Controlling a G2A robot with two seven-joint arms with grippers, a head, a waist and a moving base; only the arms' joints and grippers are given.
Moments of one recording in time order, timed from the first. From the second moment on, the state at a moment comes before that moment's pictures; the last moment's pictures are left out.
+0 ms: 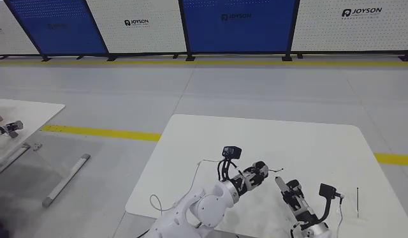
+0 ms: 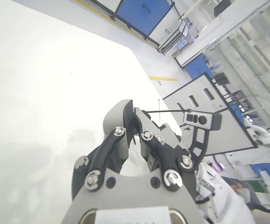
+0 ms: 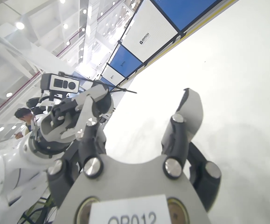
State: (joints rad) left arm 1.33 -1.30 -0.91 -1.68 0.36 0.07 -0.20; right arm -1.71 -1.24 1.29 -1.69 -0.44 -0.31 0.05
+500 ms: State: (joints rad) left arm 1.36 -1.29 -0.96 -1.72 0.33 0.04 -0.21; right arm -1.72 -1.24 1.30 -1.70 -0.45 -0.29 0.03
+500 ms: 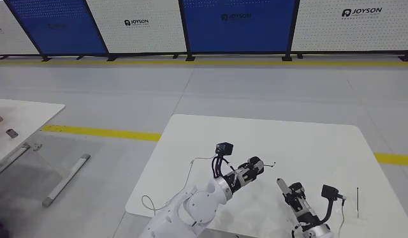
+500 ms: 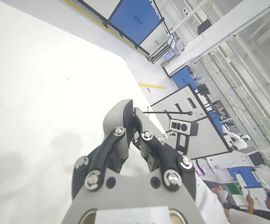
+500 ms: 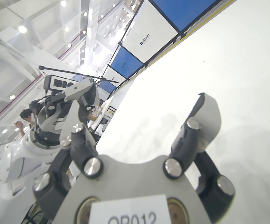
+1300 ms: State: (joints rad) left arm 1.43 -1.27 -0.97 -1.86 0.45 0.22 -0.19; right arm -1.70 -1.23 1.25 -1.71 -0.91 -0.16 -0.04
